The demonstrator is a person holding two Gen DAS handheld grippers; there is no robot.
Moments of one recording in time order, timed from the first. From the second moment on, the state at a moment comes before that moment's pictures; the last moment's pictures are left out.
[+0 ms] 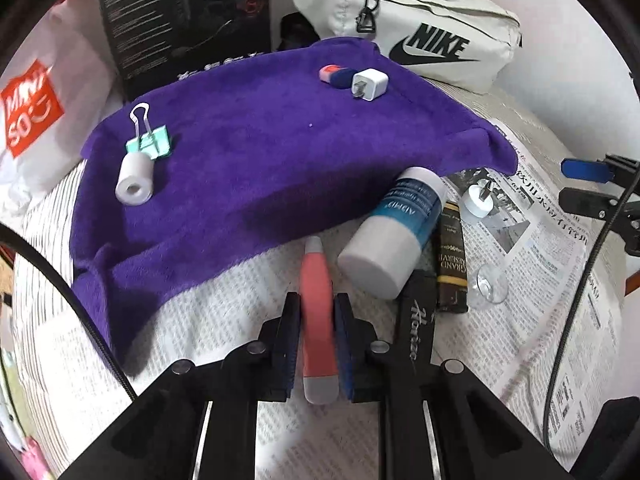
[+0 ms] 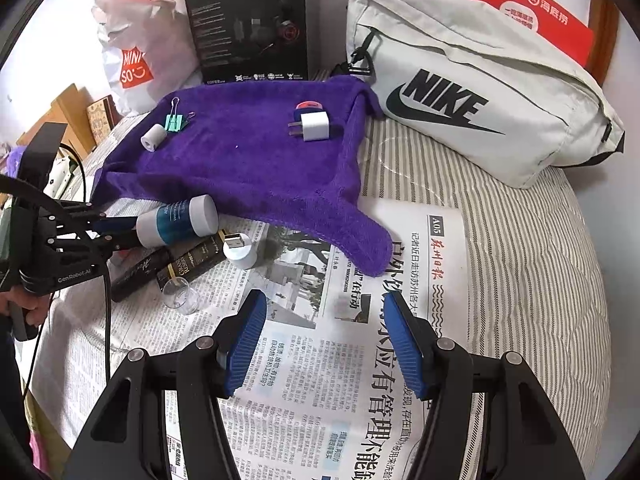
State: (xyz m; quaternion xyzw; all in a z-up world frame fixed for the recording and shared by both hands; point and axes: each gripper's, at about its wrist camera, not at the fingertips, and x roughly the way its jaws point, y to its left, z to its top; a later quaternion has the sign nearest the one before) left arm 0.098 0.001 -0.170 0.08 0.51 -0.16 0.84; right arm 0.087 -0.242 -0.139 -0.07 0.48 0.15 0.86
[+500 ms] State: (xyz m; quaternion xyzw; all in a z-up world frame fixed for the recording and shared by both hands) left arm 0.084 0.027 -0.172 0.05 0.51 -0.11 0.85; right arm 0.106 -0.194 -0.165 -0.07 0.47 0.22 0.85
